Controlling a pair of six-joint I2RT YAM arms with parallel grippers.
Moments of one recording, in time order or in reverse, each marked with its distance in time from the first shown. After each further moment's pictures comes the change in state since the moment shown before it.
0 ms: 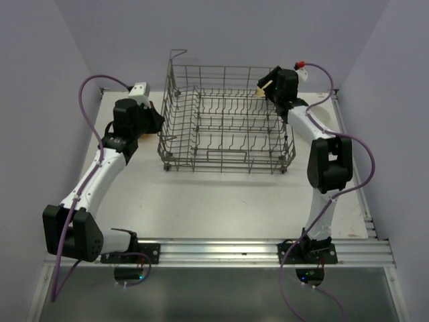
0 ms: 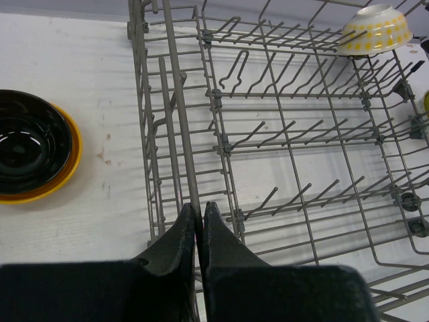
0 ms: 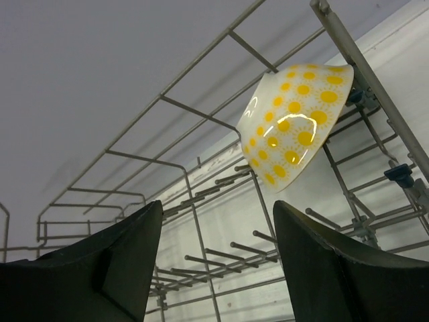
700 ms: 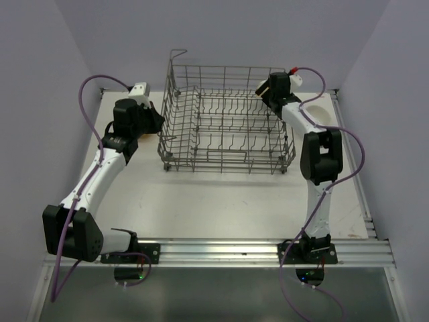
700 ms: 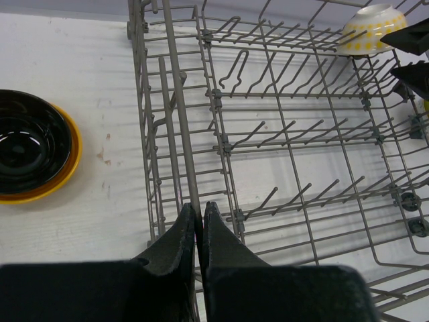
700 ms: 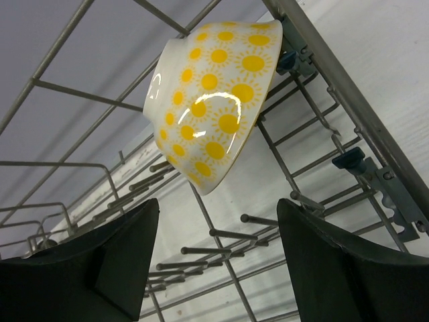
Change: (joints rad) left arm -0.001 0.000 0.000 -0.001 0.001 0.000; right arm 0.011 0.152 0.166 -0.242 0.105 -0.002
